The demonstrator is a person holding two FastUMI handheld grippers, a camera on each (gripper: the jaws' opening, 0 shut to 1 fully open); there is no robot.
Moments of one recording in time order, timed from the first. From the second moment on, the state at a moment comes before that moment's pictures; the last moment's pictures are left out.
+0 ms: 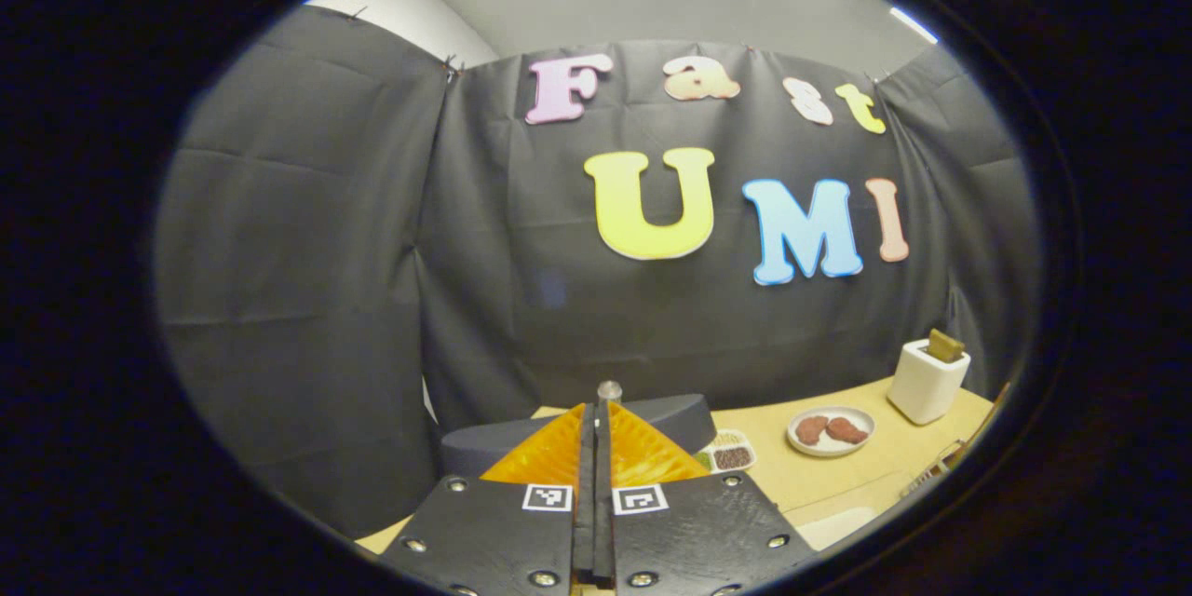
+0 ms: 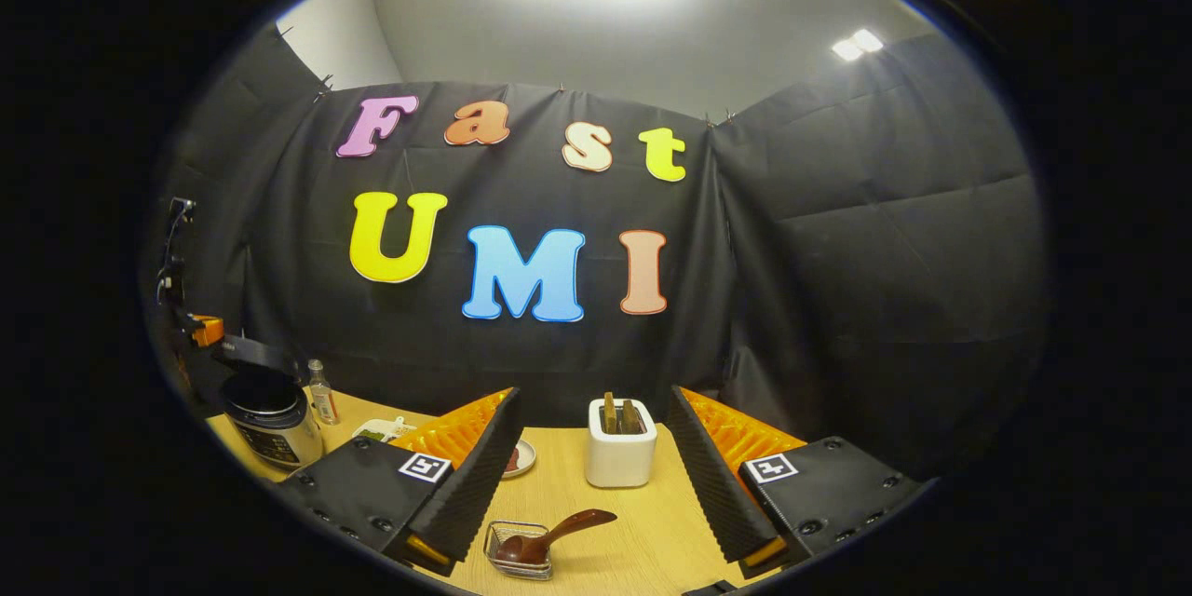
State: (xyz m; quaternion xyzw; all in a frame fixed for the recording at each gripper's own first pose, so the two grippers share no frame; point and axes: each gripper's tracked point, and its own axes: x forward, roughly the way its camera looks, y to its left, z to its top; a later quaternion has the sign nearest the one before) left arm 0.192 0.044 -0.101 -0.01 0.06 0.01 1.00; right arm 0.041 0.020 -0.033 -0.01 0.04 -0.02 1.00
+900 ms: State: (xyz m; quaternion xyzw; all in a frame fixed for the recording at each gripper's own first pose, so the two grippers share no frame) left arm 0.064 0.070 0.024 0.01 -0.03 0.05 1.00; right arm 0.089 0.016 -0.147 0.06 0.15 0.01 0.99
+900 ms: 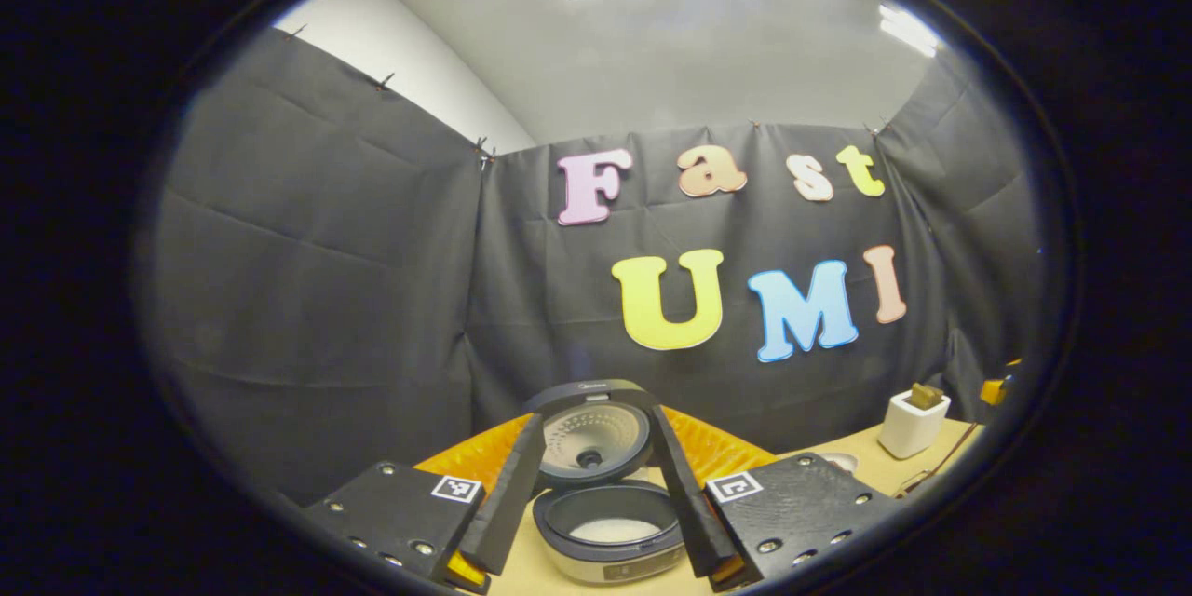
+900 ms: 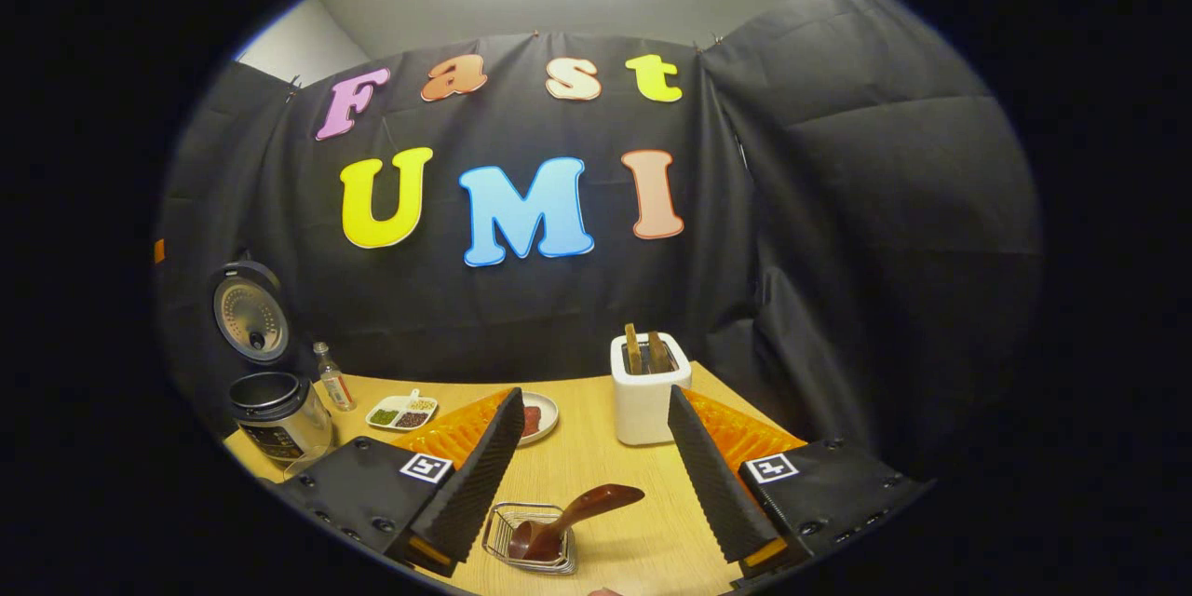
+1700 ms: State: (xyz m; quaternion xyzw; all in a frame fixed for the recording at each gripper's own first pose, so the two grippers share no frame) left arm 0.026 0.106 0.015 0.03 -0.01 0.10 0.99; right arm 0.071 0.047 -0.275 0.20 0.33 0.02 0.92
